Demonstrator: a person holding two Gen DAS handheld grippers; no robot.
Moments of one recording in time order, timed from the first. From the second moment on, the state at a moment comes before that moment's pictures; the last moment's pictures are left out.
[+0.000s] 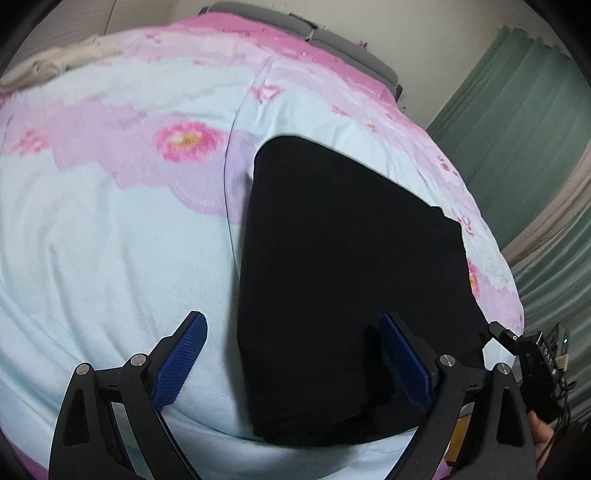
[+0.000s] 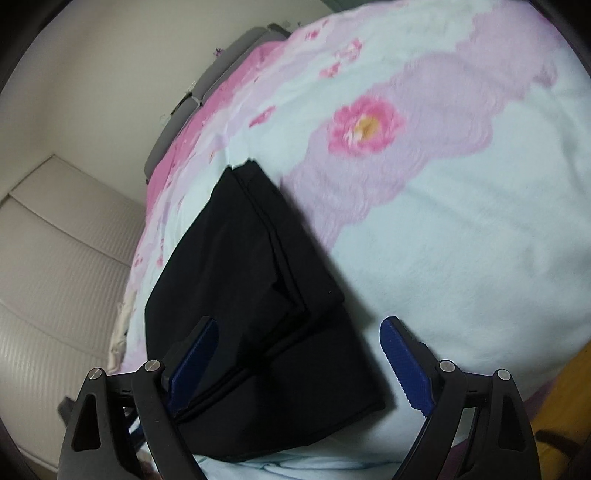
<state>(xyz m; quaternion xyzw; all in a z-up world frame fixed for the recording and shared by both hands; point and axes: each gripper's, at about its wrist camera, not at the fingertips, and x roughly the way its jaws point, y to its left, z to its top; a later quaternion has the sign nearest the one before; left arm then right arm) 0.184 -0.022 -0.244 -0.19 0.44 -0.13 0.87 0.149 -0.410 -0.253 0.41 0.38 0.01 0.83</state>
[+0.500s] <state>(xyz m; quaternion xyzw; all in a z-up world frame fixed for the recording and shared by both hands) 0.188 -0.054 -0.270 -0.22 0.45 -0.15 0.85 0.176 -0.405 -0.289 0.47 0.36 0.14 0.79</state>
